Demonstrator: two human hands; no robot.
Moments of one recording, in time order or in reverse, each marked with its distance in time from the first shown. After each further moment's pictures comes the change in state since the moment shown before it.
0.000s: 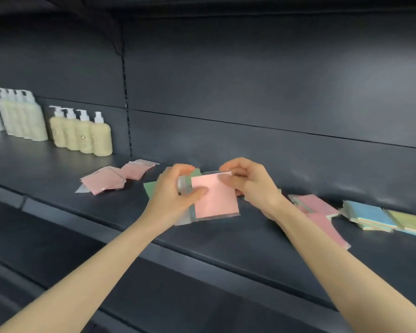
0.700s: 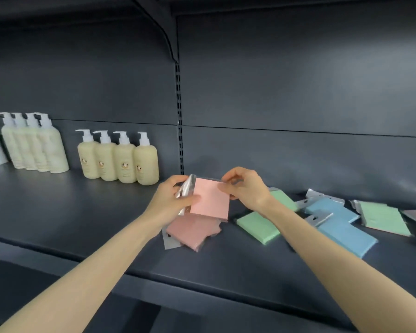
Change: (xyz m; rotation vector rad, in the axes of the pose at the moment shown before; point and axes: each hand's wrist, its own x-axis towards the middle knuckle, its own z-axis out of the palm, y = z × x) left_hand 0.149 -0.196 -0.204 -0.143 -0.221 -0.192; right_hand 0.199 0.018 0.236 -0.209 0.177 0.114
